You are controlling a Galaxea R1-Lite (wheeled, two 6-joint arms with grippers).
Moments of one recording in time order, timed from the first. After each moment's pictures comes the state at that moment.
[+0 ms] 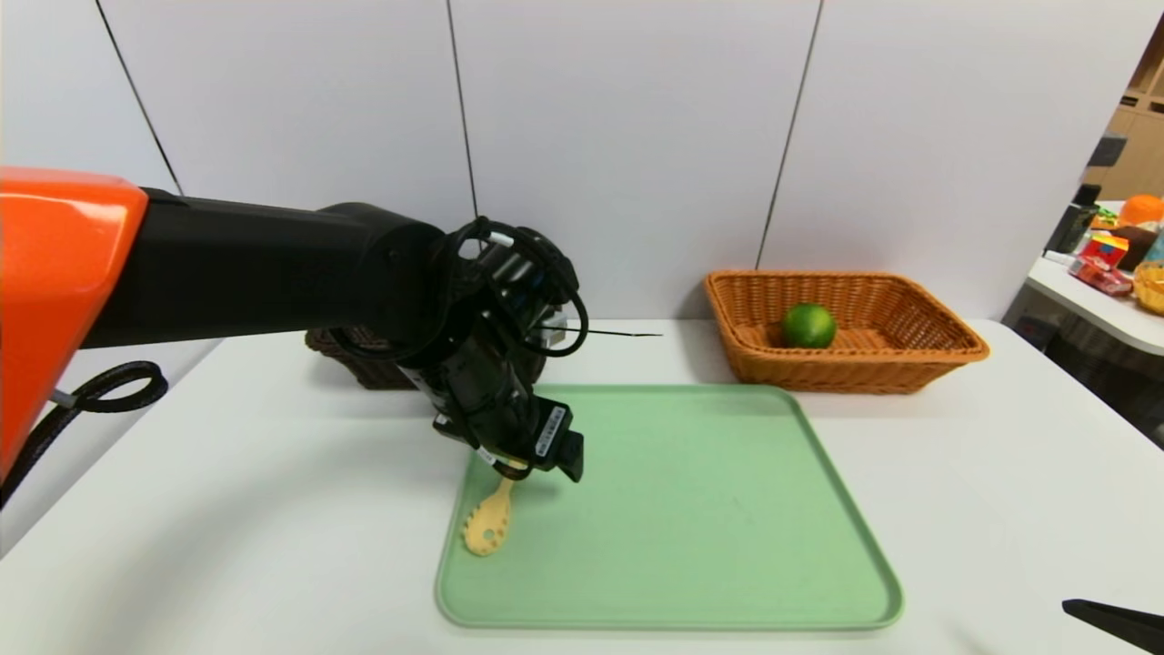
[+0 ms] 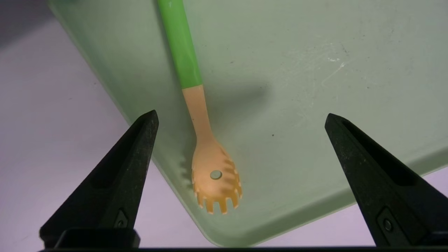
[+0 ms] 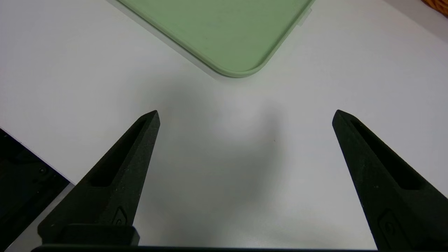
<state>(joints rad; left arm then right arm) -0.66 2.02 -1.67 0.74 0.02 -0.24 0.39 0.71 -0.22 0.03 0.07 -0.28</state>
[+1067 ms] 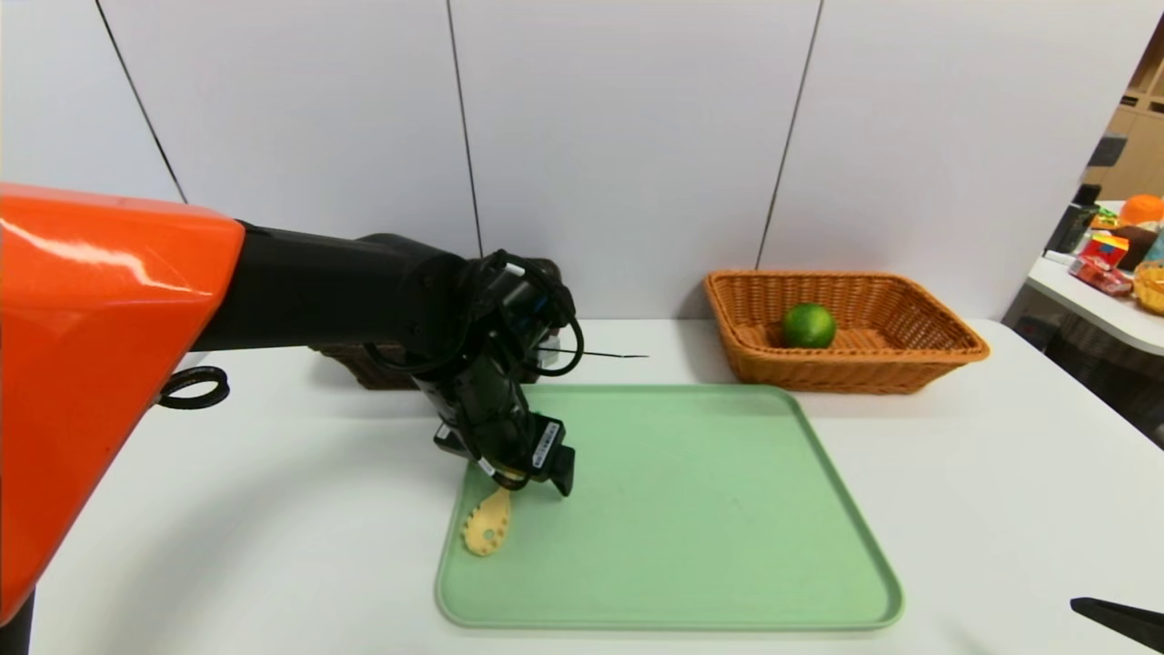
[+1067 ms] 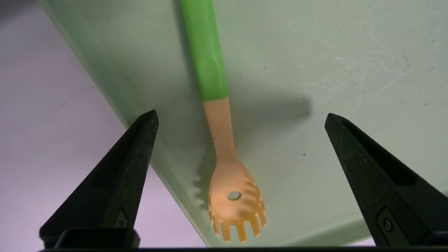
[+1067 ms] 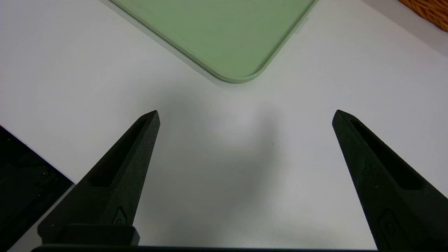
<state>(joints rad) -0.63 2.09 -1.67 0.75 0.01 -0.24 0.40 0.68 -0.23 0.03 0.07 -0.28</state>
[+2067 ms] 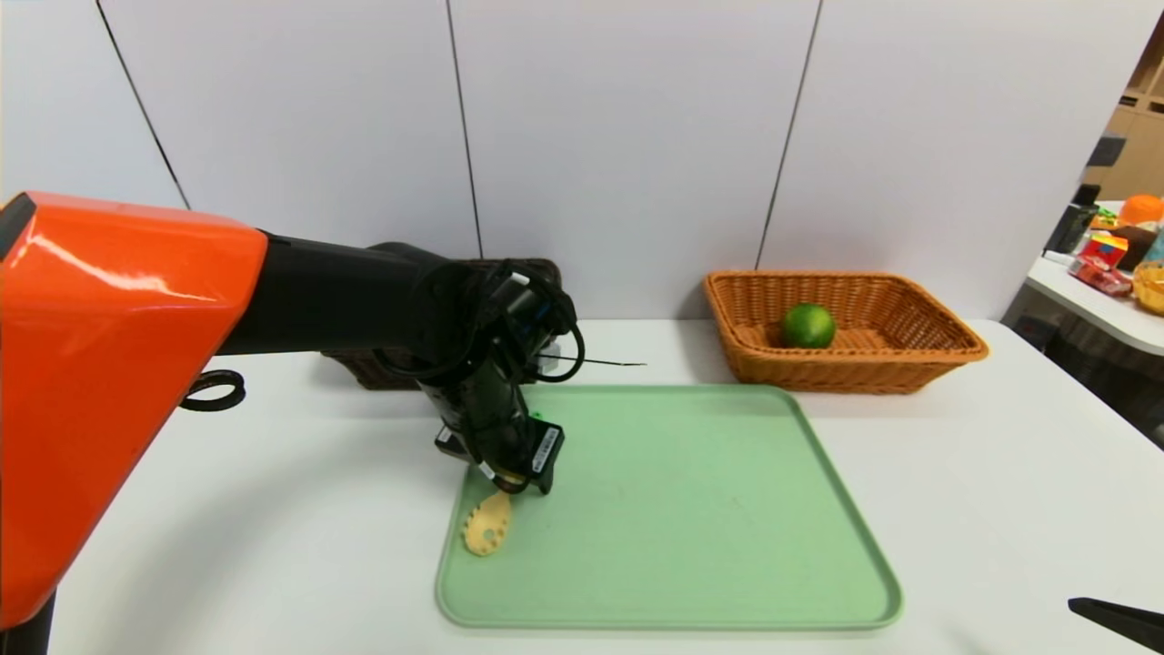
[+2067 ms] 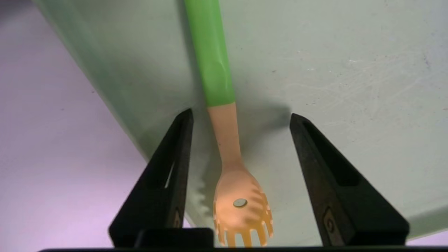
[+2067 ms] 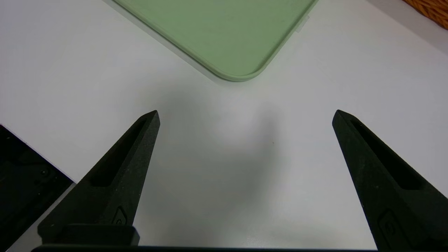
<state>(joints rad) -0.63 2.12 -1.67 0.75 0.02 -0.23 0.40 0.69 -0.23 0.03 0.07 -0.28</state>
